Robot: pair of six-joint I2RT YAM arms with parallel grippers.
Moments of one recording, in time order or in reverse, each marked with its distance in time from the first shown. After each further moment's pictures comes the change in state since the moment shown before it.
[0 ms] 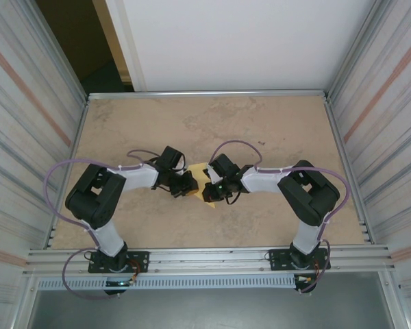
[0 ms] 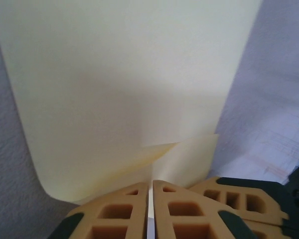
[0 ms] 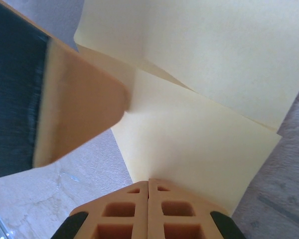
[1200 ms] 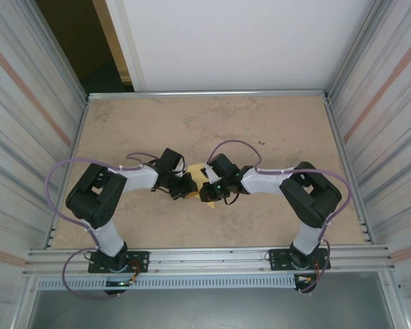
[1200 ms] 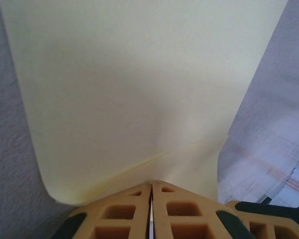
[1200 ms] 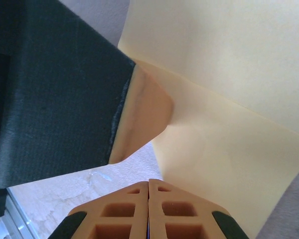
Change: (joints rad) left arm 0.000 0.022 -0.027 0.021 0.005 -0.035; right arm 0.019 -0.022 -0.004 0.037 -0.030 0.027
